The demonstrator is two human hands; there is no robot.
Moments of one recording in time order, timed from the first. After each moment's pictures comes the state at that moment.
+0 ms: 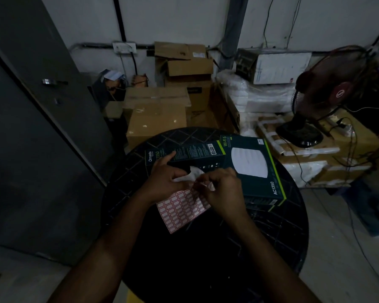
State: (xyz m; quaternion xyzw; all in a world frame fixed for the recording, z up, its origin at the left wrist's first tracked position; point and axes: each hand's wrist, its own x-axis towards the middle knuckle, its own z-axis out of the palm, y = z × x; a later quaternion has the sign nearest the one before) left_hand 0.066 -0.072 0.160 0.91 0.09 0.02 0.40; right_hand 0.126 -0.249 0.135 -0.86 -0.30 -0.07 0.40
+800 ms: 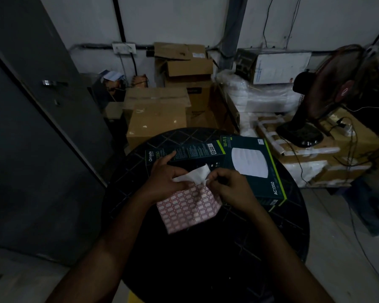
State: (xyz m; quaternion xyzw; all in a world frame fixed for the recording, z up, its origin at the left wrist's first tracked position) left_hand 0.067 -0.072 0.164 0.92 0.10 0.02 0.39; right_hand 0.159 -0.269 0.129 -0.81 -0.27 0.14 0.51
